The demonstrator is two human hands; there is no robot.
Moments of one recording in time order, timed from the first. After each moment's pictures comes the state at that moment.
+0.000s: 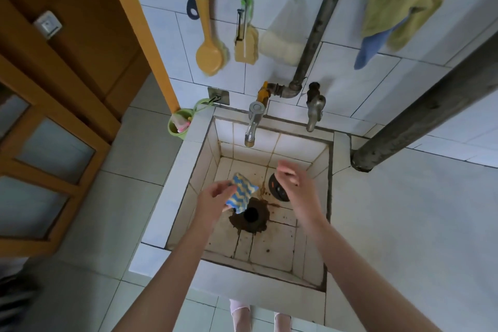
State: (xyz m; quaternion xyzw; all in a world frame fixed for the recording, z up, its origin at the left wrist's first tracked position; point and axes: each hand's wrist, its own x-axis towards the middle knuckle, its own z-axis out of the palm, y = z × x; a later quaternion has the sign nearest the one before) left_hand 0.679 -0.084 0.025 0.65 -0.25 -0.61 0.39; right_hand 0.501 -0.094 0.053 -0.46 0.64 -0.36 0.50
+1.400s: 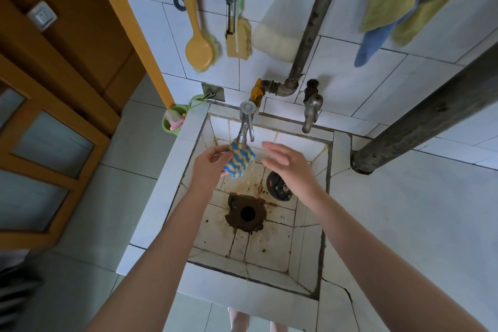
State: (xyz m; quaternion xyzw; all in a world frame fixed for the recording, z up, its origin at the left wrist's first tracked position) left_hand 0.662 -0.150 0.045 0.65 -0.29 -0.56 0.43; right_hand 0.484 -0.155 0.048 -0.55 0.55 -0.31 0.55
